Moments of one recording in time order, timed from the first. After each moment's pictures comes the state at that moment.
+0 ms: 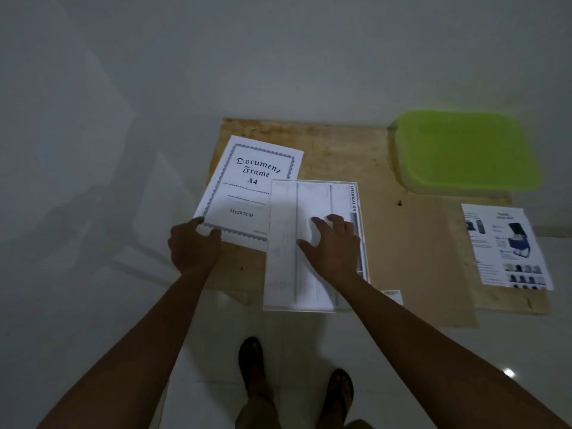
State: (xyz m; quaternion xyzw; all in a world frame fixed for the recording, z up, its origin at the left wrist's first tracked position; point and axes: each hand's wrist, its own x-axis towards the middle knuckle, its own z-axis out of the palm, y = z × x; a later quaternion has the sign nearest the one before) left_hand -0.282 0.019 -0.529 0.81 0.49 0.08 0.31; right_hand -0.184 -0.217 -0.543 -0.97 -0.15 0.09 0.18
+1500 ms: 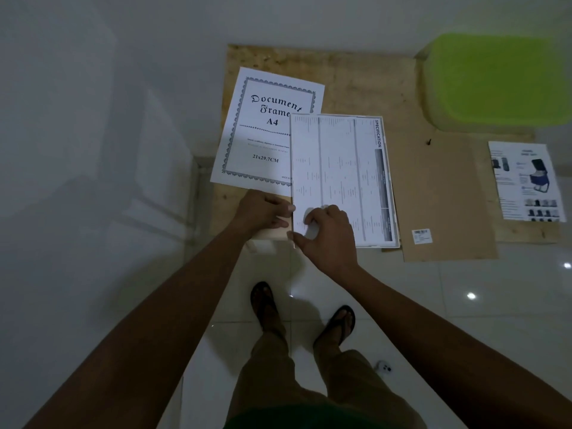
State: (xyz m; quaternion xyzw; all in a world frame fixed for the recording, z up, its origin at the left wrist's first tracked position) left_hand -0.289 0.012 -0.547 0.65 0.30 -0.20 0.67; right_hand -0.295 -0.171 -0.554 -0.95 -0.13 0.12 0.25
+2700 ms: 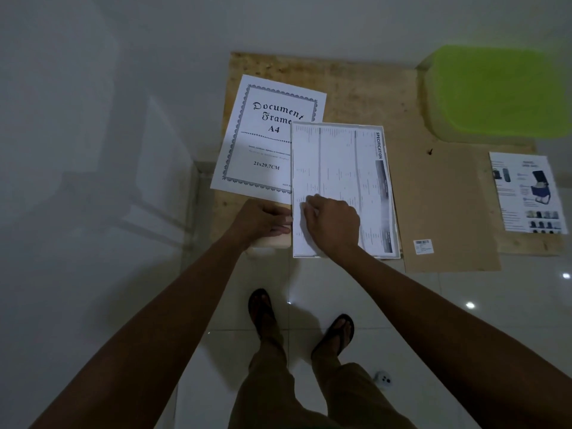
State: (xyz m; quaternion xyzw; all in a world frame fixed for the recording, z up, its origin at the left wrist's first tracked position) left_hand -0.292 0.013 -0.550 0.64 0.30 -0.20 0.68; right_hand -0.248 -0.154 -0.546 -0.97 -0.17 0.06 0.14
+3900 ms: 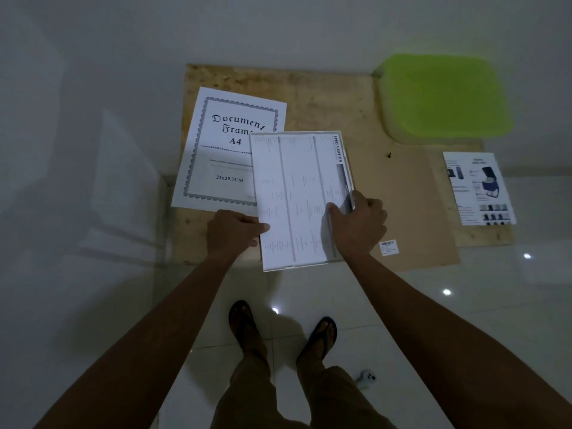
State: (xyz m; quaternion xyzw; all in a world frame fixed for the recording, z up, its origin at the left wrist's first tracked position) left_hand -0.283 -0.014 -0.540 0.75 0.35 -0.11 0.56; right_hand -0.212 -0.229 -0.552 -0.97 0.16 -0.01 0.20
